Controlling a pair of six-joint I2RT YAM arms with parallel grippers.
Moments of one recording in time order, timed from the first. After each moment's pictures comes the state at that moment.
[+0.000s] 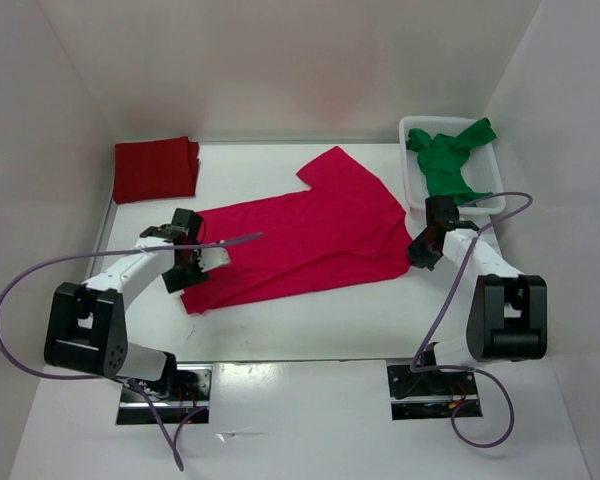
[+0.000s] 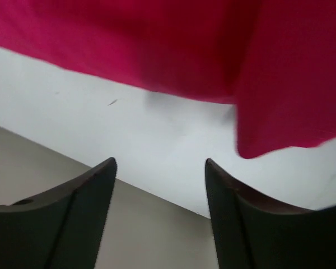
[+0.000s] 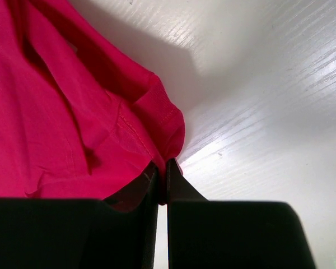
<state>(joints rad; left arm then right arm) -0.16 1.40 0.84 -0.76 -0.24 0.97 -0.03 1.43 0.85 -0.57 0.08 0.78</state>
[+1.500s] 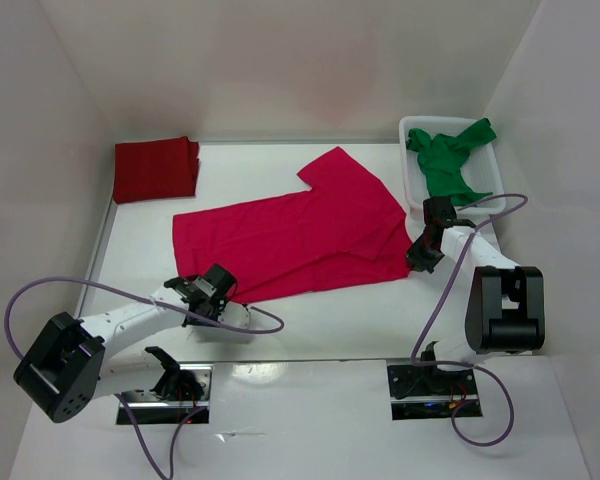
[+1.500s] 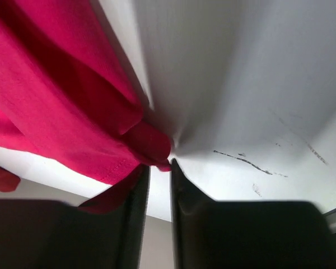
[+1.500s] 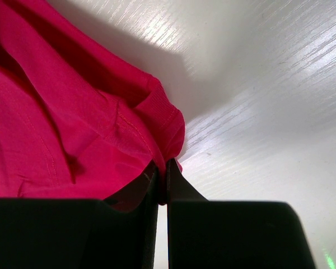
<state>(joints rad) -0.60 1.17 0.49 -0.70 -0.28 1.01 -0.03 1.48 0.85 -0.60 0.08 0.77</state>
